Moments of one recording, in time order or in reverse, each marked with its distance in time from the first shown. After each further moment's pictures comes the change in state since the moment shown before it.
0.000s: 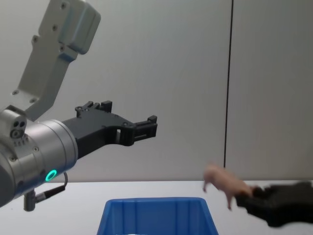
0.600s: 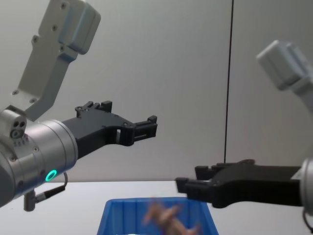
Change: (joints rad) left arm 0.000 0.000 0.000 0.000 0.000 0.000 0.000; right arm 0.098 -0.093 -0.064 0.005 -0.077 0.060 0.109
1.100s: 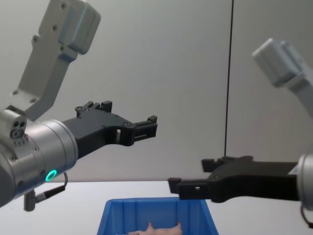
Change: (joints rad) left arm 0.000 0.000 0.000 0.000 0.000 0.000 0.000; right arm 0.019 -0.005 -0.001 0.015 0.006 0.001 -0.002
